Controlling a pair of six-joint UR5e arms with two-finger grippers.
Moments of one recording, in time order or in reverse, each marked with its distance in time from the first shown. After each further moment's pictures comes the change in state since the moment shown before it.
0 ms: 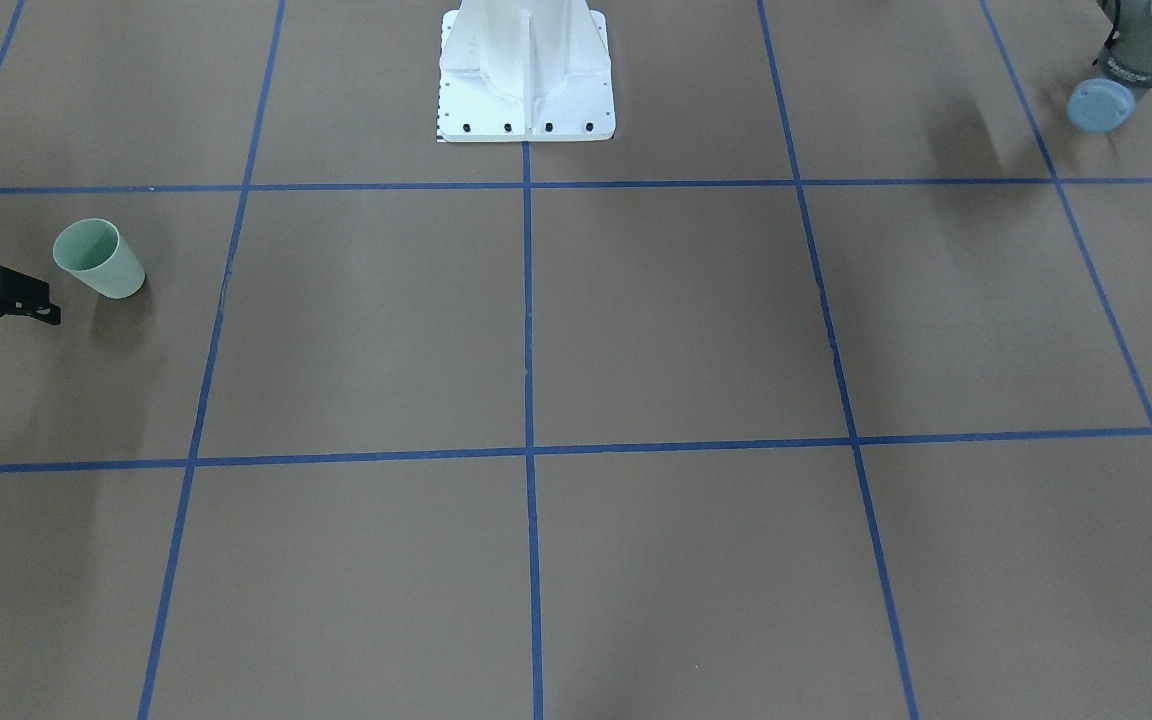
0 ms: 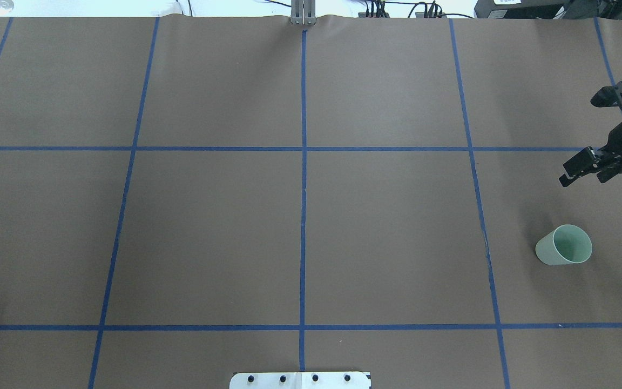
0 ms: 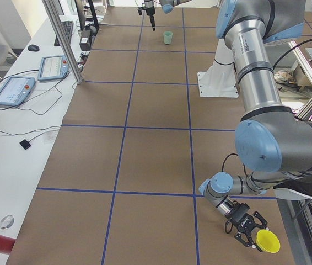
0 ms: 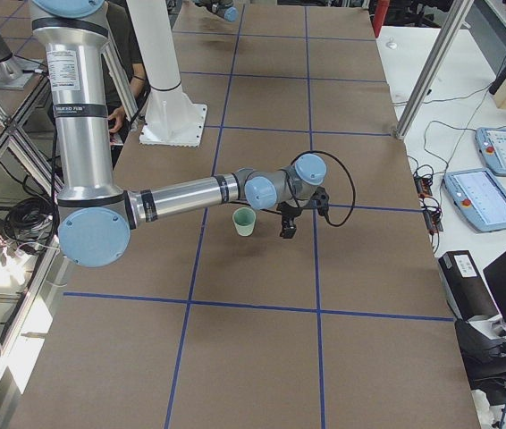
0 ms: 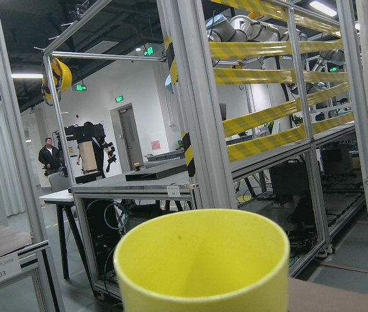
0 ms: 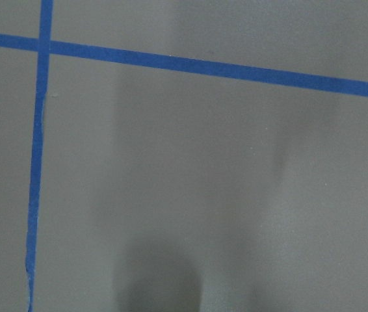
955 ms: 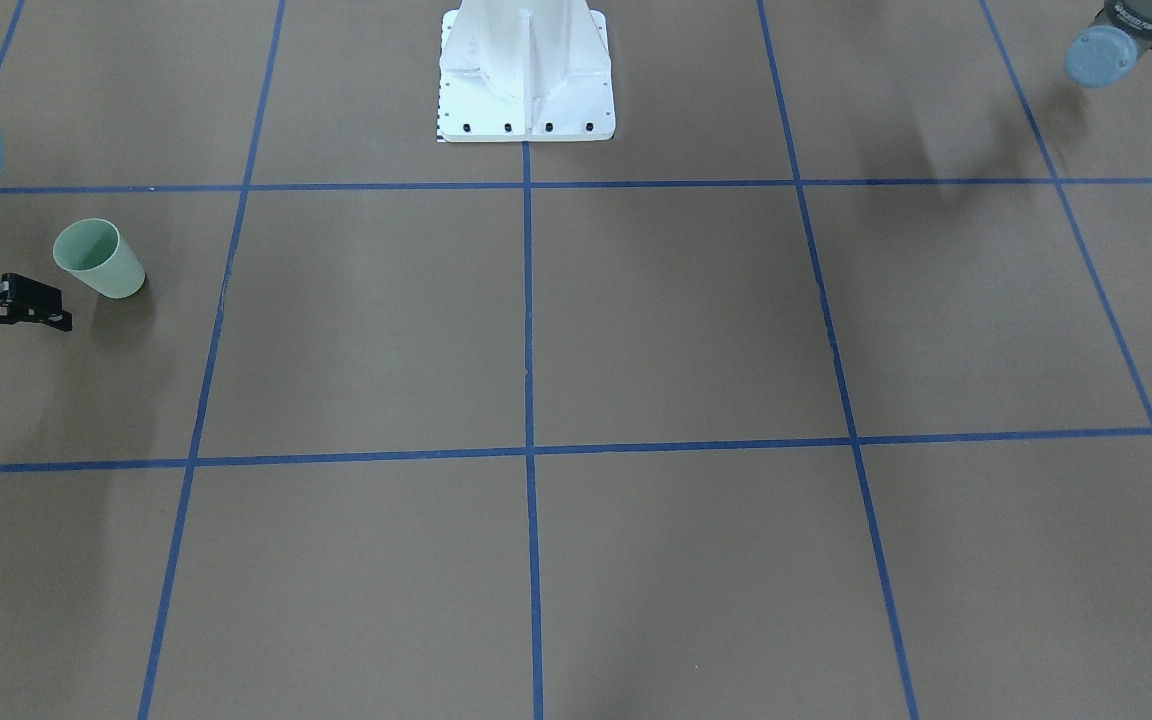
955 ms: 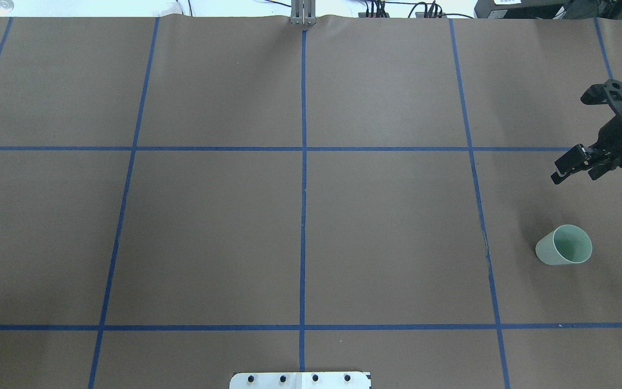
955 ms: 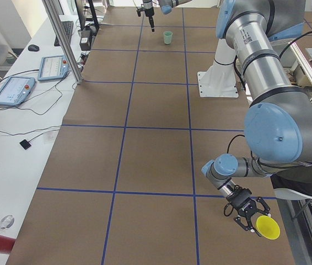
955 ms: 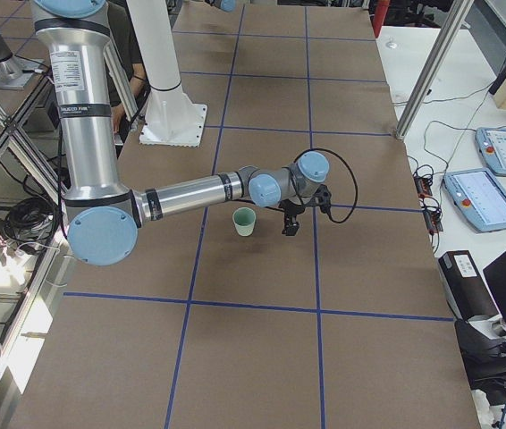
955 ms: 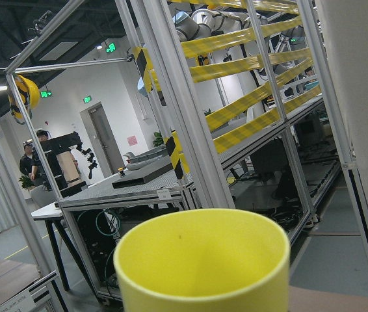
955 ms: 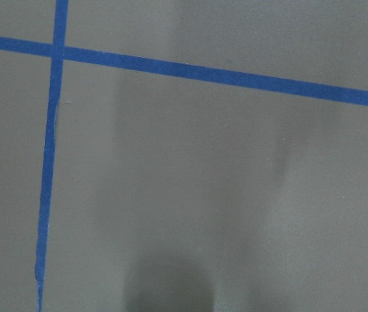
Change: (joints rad) left arm 0.009 0.104 -0.252 0.038 0.089 0.062; right arm -0.012 0.027 -0.018 -0.003 -0.001 0.000
